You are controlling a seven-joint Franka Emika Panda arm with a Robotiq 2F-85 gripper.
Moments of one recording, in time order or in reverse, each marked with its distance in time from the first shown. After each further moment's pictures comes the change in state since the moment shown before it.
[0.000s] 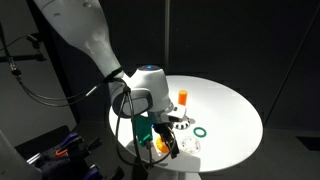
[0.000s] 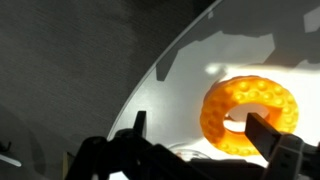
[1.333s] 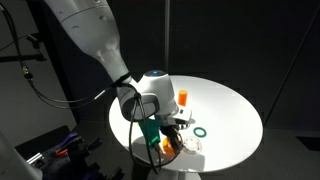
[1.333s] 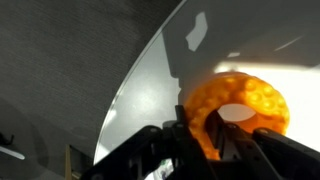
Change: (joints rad) arm -0.008 0.096 0.012 0.086 0.029 0.043 -0.005
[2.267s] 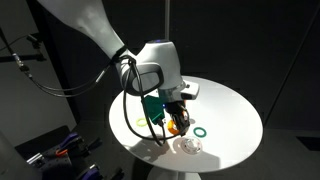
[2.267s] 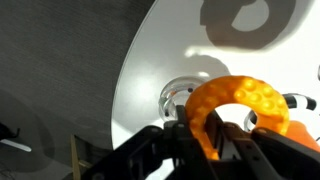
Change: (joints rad) arm 0.023 -0.208 -0.026 0.018 0.000 -0.193 0.010
